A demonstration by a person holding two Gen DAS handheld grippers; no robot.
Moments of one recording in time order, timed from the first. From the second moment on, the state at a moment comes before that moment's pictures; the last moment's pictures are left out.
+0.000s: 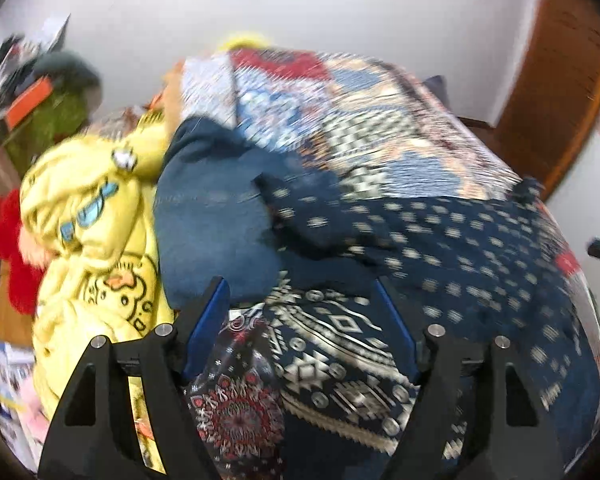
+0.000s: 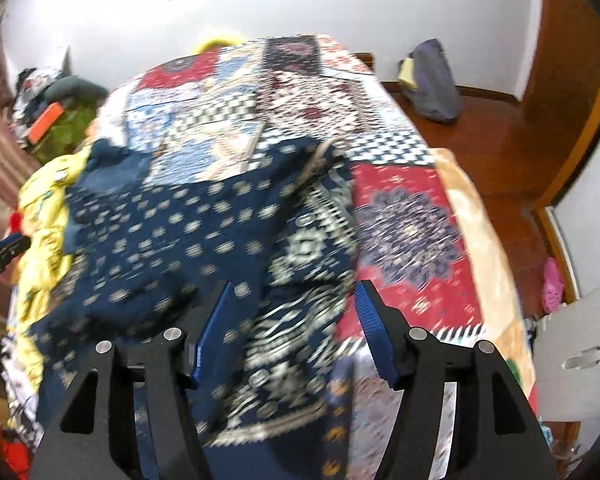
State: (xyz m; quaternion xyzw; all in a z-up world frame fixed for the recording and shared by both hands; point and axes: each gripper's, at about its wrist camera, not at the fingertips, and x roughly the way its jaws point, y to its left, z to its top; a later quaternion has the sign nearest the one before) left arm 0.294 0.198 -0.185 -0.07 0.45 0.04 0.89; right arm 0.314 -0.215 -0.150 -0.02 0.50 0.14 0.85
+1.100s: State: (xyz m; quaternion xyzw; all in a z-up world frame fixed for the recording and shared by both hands) left arm 0.455 0.236 -0.295 -0.23 0.47 -0.02 0.85; right arm 0.455 -0.157 -0.211 0.02 0.51 0.20 0.83
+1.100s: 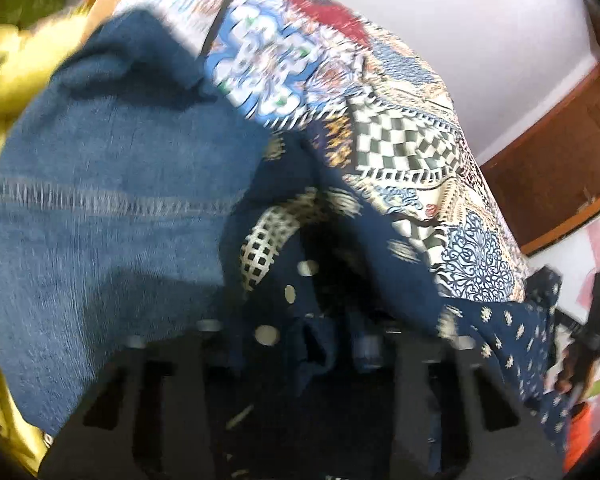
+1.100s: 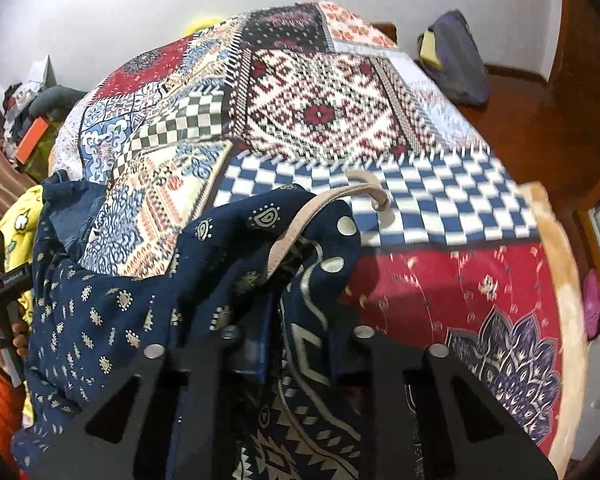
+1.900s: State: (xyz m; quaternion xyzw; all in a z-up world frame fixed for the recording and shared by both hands) left arm 0.497 0.267 -0.309 -0.14 0.50 0.09 0.85; right arm 0.527 -0.111 -0.222 -0.01 0.51 0.14 0.85
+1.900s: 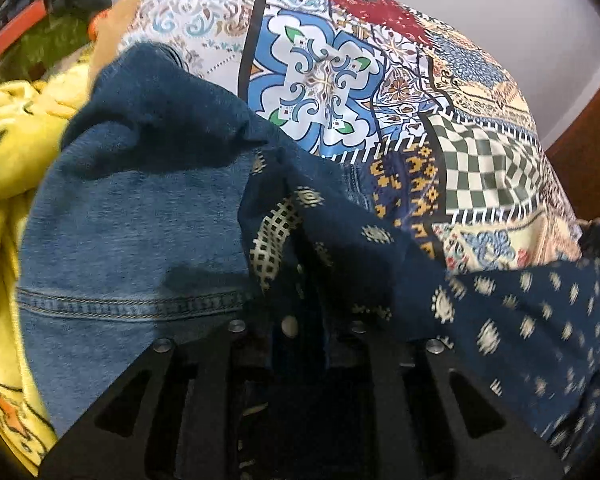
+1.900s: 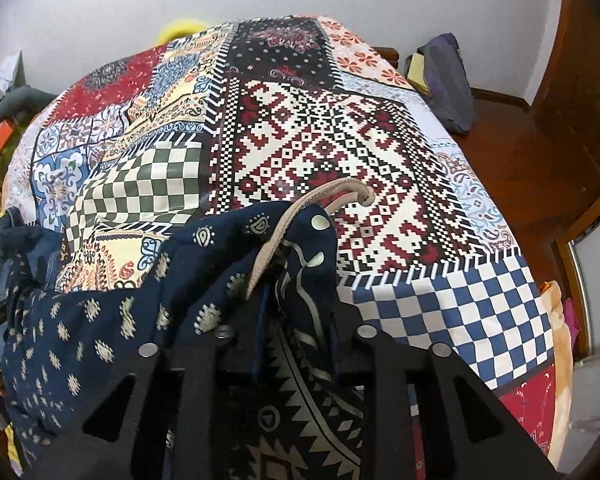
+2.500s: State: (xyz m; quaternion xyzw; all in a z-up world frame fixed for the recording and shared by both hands) left arm 0.380 0.172 -0.217 -0.03 0.47 -0.01 0.88; right arm 0.389 -0.139 -0.157 -0.01 0.52 0.22 0.83
